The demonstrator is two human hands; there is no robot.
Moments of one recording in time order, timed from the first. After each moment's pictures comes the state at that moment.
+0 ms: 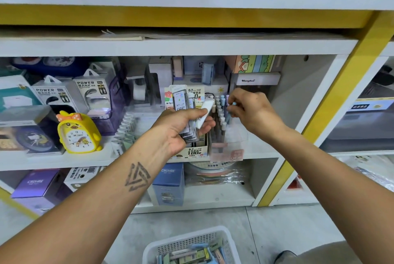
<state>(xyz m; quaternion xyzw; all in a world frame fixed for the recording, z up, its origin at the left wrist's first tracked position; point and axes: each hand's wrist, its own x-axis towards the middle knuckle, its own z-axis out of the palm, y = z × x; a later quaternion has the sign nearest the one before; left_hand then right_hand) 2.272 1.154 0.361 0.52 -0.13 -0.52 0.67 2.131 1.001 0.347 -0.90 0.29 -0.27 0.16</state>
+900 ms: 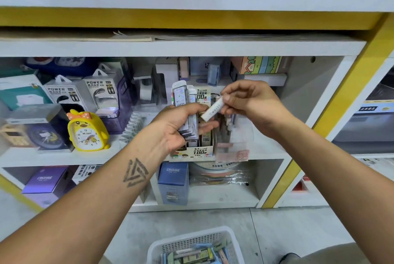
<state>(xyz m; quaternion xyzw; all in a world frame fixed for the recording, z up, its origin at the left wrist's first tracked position) 2.284 1.163 0.368 0.49 -0.13 -0.55 0.66 2.141 1.030 0.378 -0.70 0.21 -0.31 0.60</state>
